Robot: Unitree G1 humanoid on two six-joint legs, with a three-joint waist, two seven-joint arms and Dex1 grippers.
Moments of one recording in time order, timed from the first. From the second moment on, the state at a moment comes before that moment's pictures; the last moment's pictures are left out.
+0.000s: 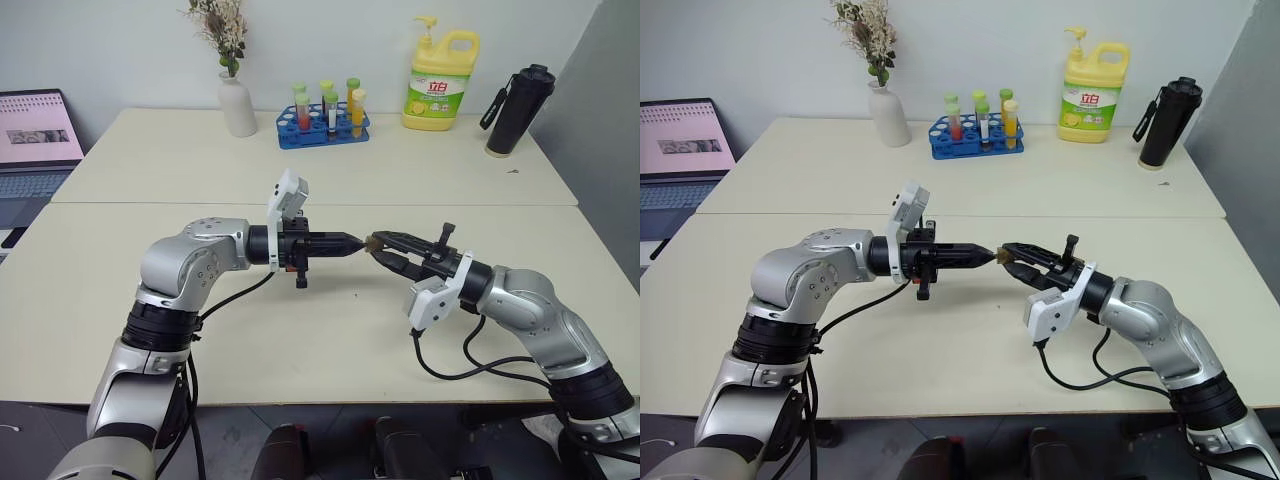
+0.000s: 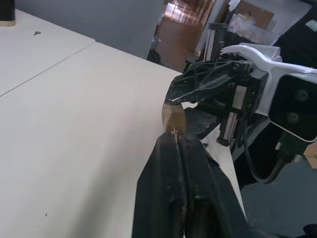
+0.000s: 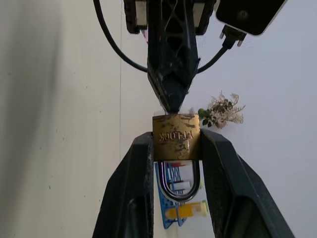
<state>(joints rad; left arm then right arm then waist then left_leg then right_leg) -0.72 0.52 -0.10 -0.01 -0.64 0.82 -1.11 -0.38 -0.64 0.22 -0.19 -0.42 -0.51 0.50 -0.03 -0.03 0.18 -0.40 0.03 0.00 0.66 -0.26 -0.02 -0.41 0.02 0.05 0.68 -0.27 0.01</state>
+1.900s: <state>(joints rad) -0.76 0.54 -0.08 -0.08 -0.59 0.89 -1.05 -0.39 -0.61 0.21 -0.20 -0.31 -0.47 0.55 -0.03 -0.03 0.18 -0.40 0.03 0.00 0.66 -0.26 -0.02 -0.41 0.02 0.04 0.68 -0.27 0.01</state>
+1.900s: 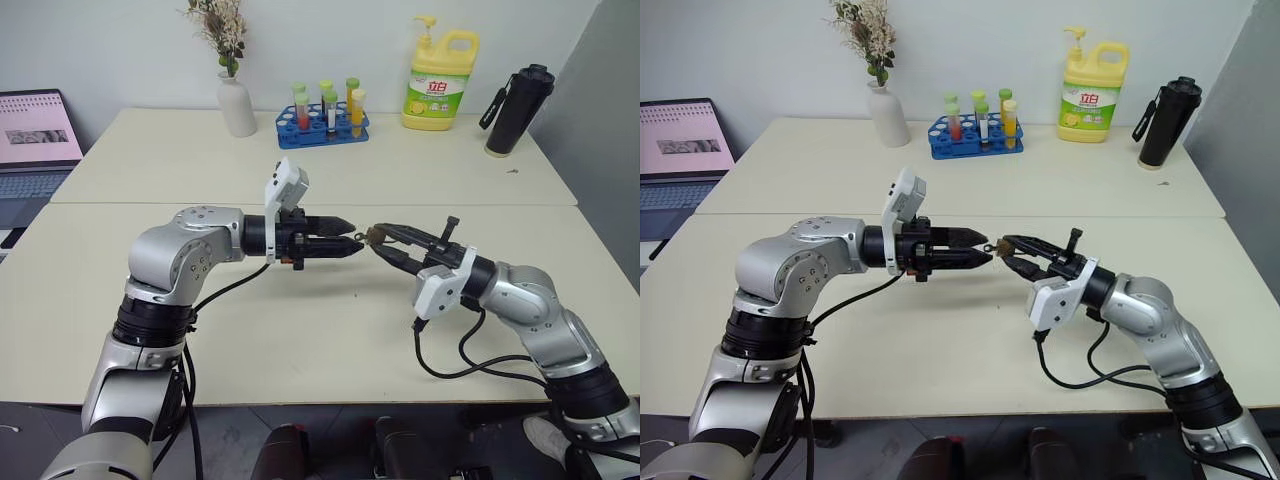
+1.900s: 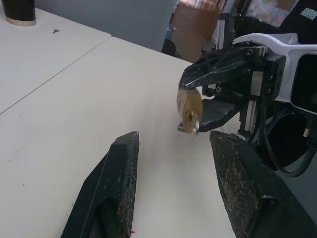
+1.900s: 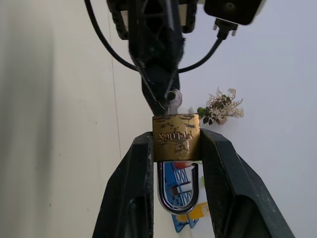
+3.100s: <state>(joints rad) -0.76 0.48 -0.12 -0.09 -0.60 0.87 -1.00 -0.41 -0.61 0.22 -0.19 -0.34 -0.47 0.54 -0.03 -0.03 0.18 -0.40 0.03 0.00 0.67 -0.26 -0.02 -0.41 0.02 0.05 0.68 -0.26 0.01</state>
